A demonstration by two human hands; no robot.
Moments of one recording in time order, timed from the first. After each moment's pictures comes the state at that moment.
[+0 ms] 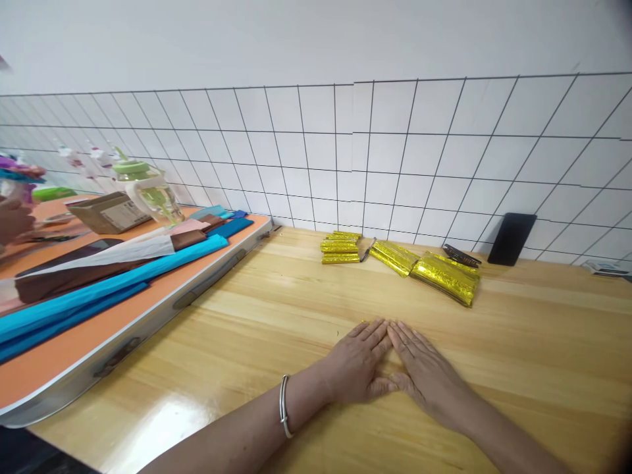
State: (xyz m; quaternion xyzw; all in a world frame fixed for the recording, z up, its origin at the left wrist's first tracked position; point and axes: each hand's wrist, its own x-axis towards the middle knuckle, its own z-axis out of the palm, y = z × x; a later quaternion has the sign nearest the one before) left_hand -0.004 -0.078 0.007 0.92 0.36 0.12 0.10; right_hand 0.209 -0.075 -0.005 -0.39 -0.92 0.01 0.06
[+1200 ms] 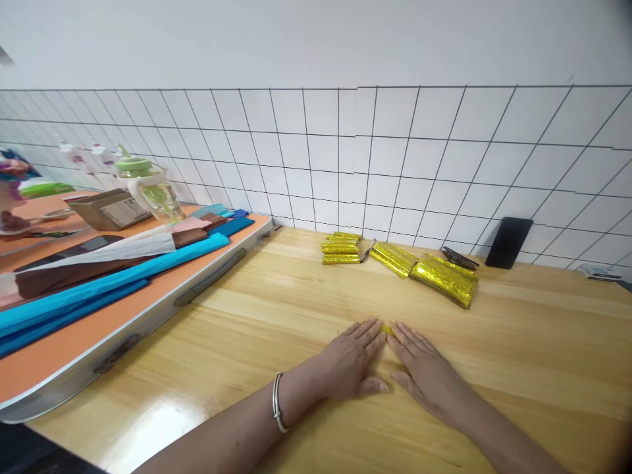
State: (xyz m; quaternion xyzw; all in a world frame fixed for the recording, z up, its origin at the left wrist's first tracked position) left_hand -0.020 -0.078 0.013 0.93 0.35 0.10 0.12; right_hand 0.212 -0.070 -0.006 -0.39 -0.92 0.05 0.04
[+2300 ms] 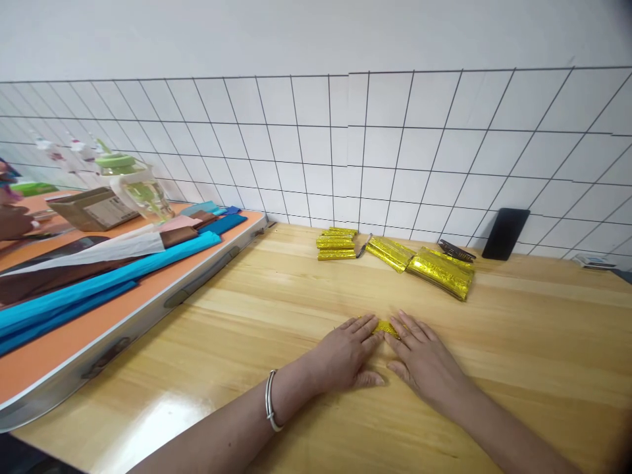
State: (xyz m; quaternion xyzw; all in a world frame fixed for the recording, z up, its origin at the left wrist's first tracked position) left_hand -0.020 -0.076 0.019 0.93 0.34 0.11 0.09; right_hand 0.204 -0.073 0.007 -0.39 -0.92 -0.05 0.05
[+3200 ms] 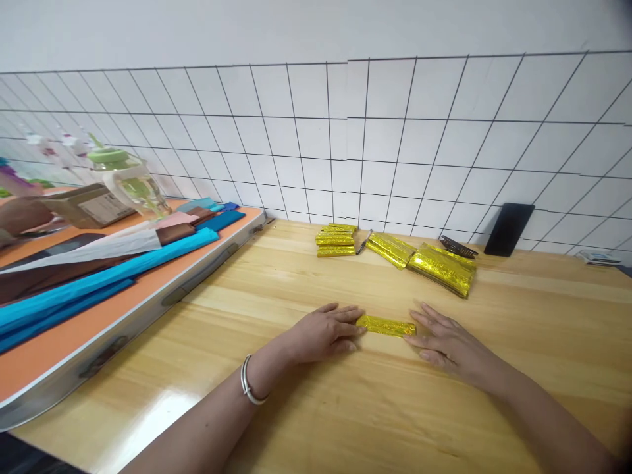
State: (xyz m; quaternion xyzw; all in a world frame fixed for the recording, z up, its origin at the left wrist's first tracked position) left_hand -0.064 -0.053 0.026 0.93 0.33 0.09 0.12; right_hand 0.271 -0.040 0.021 -0.36 -0.93 0.10 0.05
